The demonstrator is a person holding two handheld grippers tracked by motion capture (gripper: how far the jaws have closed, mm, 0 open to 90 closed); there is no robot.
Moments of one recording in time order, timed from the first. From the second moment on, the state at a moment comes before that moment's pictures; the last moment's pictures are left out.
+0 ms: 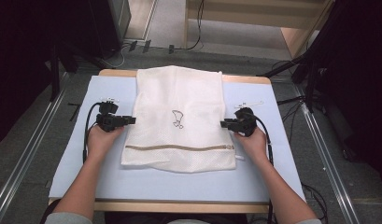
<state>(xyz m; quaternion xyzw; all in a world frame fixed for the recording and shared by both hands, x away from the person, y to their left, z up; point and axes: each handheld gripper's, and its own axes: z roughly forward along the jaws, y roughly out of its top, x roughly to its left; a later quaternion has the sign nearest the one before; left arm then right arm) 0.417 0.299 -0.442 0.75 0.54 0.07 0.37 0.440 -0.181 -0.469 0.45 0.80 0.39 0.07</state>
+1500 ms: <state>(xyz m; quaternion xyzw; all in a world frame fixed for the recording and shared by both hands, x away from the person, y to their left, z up) 0.386 0.231 -0.407 0.79 0.44 0.04 0.42 0.371 -0.202 -0.466 0.42 0.83 0.37 0.03</state>
